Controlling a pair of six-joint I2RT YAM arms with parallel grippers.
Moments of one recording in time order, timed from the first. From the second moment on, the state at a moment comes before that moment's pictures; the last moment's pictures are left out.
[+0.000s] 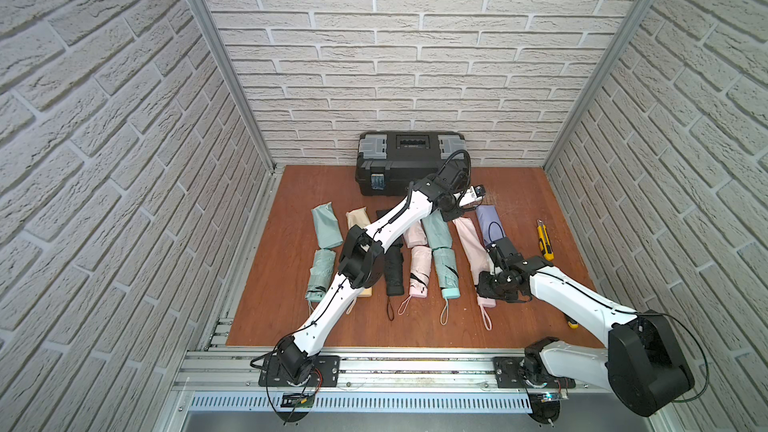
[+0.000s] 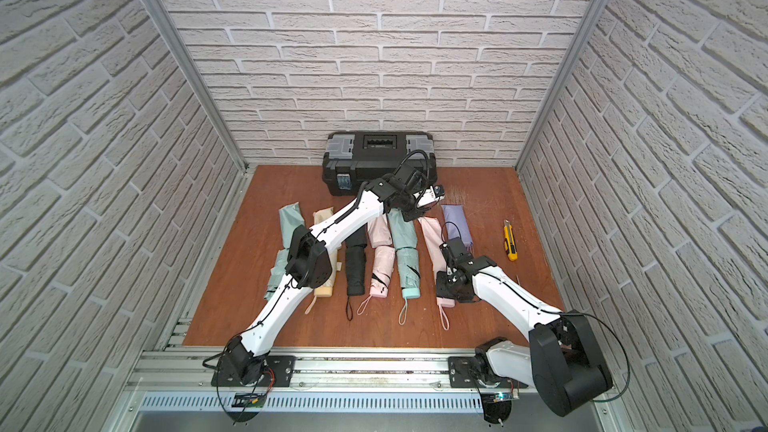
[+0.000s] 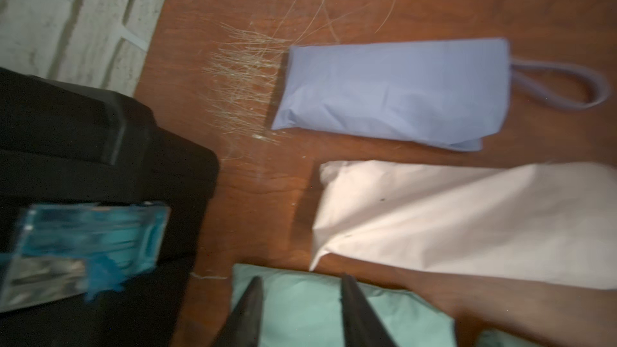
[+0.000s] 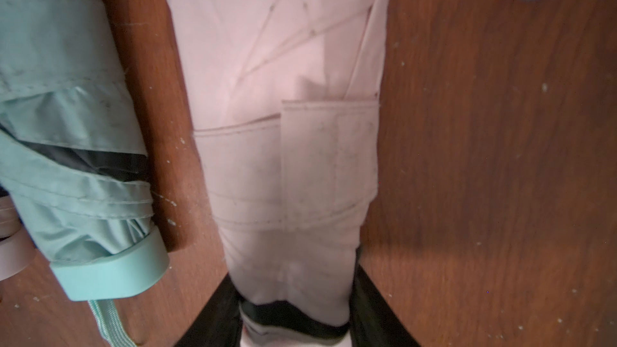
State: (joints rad) left arm -0.81 2.54 2.53 -0.86 0.18 0.58; right arm 0.30 1.23 0.63 -0.75 -0.02 0.50
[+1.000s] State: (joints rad) left arm -0.86 2.73 2.61 -0.94 0.14 0.49; right arm 0.30 1.24 0.63 -0.74 -0.03 0.50
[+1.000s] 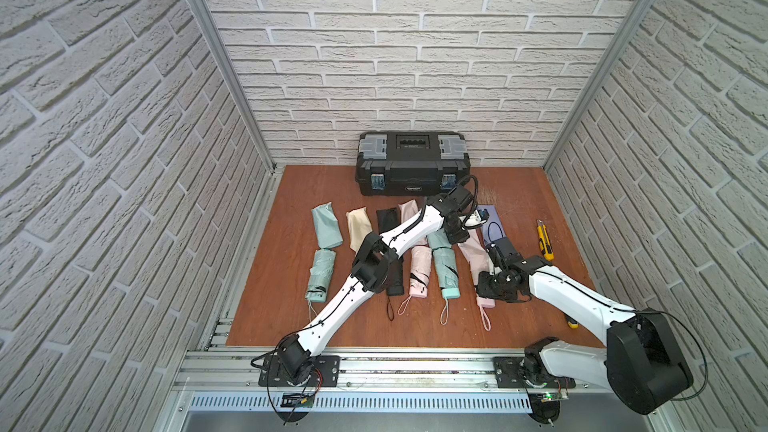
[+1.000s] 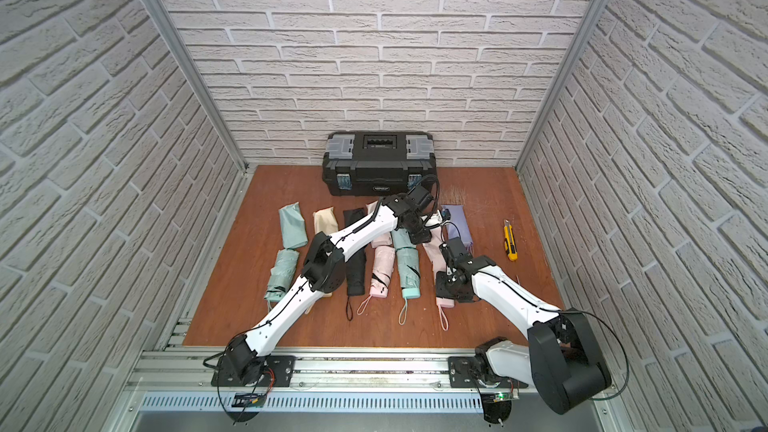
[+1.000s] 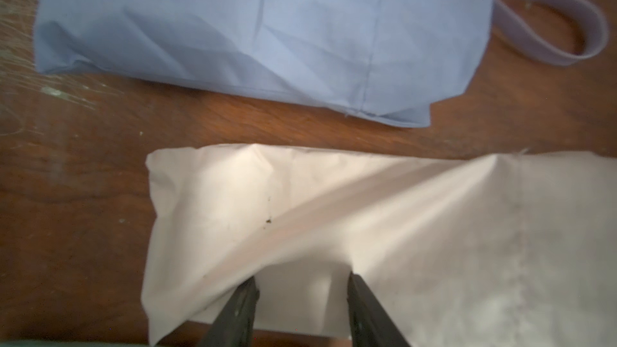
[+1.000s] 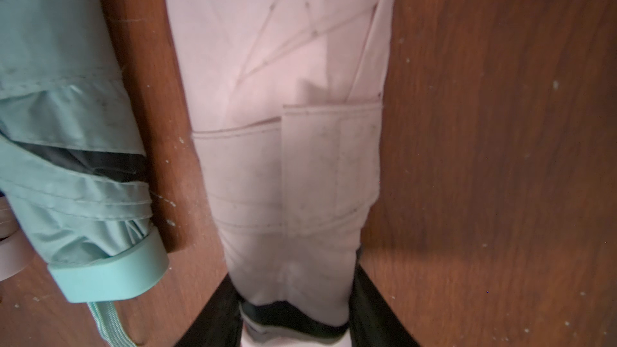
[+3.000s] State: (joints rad) left arm -0.70 1.53 1.46 -0.37 0.07 0.18; right arm 0.33 1.33 0.90 -0.81 0.02 0.42
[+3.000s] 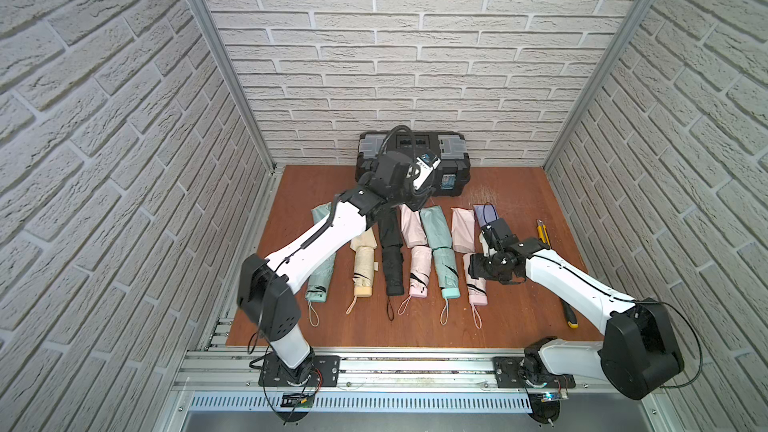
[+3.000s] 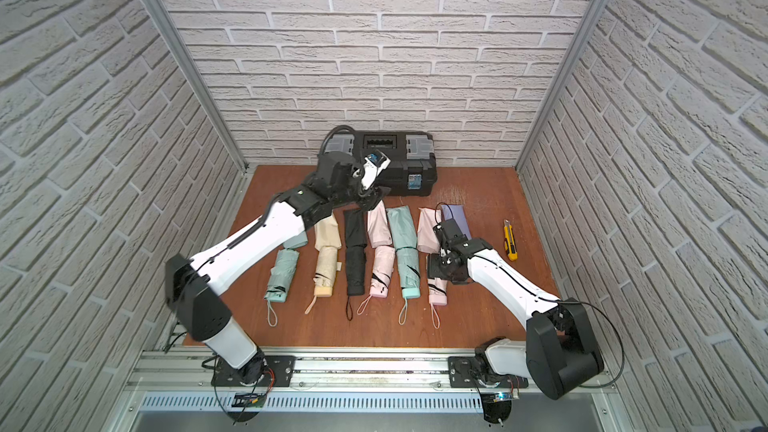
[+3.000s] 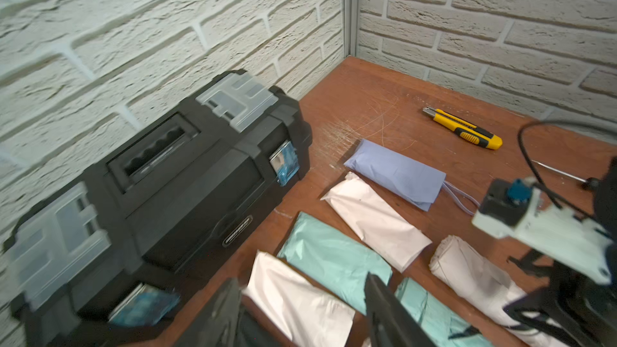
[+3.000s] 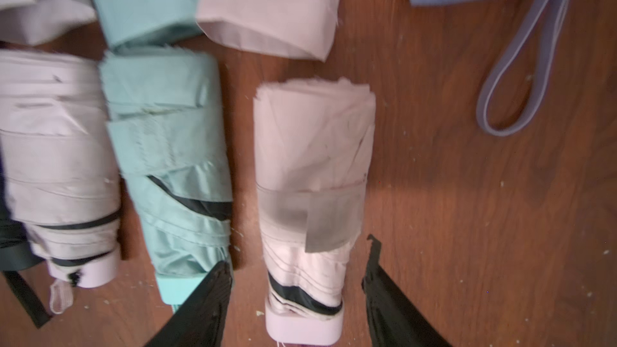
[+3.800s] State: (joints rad) left arm -0.58 1.17 1.04 -0.34 0.16 0.14; right arm 0.31 1.85 1.30 -0.87 0.13 0.40
